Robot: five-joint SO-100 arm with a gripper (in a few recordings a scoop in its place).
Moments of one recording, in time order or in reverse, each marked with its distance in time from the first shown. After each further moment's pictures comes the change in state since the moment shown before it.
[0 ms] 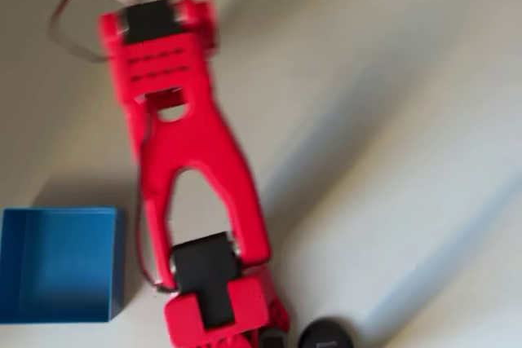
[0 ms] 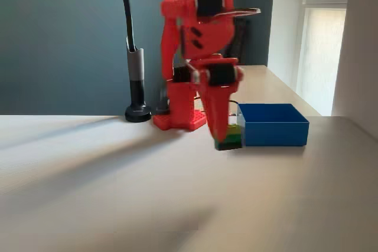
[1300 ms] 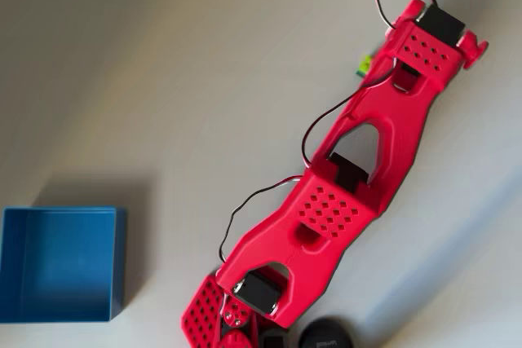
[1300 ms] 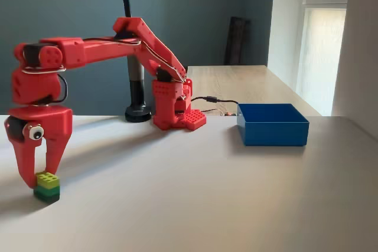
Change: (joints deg) arm 54.7 -43.6 -44.3 4.3 -0.6
